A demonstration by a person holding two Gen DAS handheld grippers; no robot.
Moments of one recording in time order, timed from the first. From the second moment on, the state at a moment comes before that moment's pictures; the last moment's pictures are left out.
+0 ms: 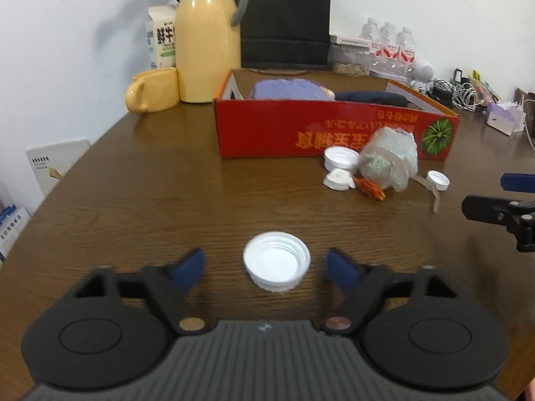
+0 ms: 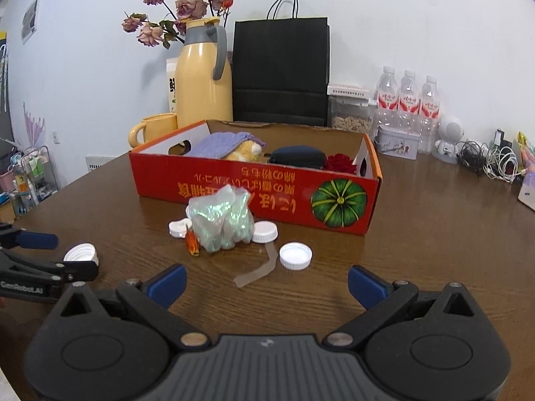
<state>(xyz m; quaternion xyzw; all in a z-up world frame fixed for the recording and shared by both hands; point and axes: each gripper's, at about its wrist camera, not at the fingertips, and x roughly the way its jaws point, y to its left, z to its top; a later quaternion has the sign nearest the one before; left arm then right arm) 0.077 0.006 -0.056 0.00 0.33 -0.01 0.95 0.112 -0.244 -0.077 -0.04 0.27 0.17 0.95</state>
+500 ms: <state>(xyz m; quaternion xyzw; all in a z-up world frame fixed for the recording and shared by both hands) 0.082 0.004 -0.040 0.00 0.28 -0.02 0.96 0.127 -0.255 -0.086 -0.05 0.28 0.15 0.95</state>
